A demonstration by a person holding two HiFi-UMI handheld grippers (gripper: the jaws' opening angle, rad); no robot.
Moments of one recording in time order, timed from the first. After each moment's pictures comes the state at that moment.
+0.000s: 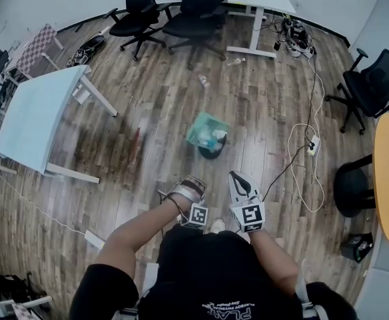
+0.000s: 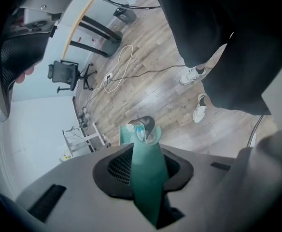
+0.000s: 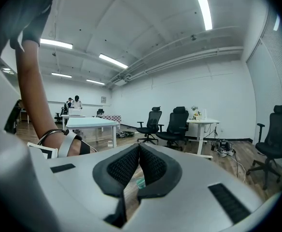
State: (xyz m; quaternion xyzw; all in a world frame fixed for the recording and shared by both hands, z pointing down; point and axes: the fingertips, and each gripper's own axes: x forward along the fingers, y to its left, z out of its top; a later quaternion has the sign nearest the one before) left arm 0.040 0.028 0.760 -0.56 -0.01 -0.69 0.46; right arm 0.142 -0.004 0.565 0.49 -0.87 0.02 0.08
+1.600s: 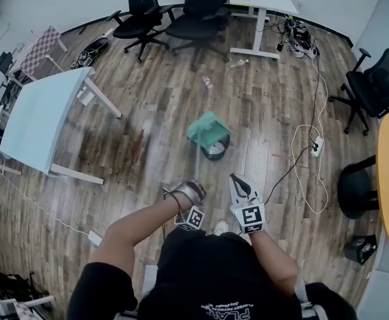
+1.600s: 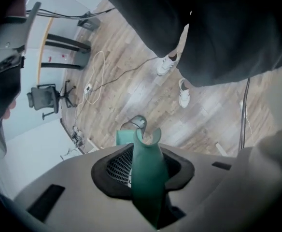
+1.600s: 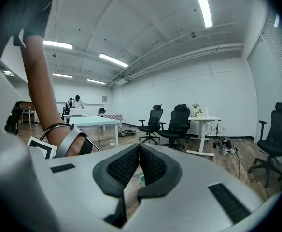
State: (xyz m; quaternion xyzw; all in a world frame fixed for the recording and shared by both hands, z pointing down) left arm 0.019 0.045 0.784 -0.49 -0.14 -0.68 0.52; right arm 0.137 0.001 0.577 0.48 -0.87 0.03 0.09
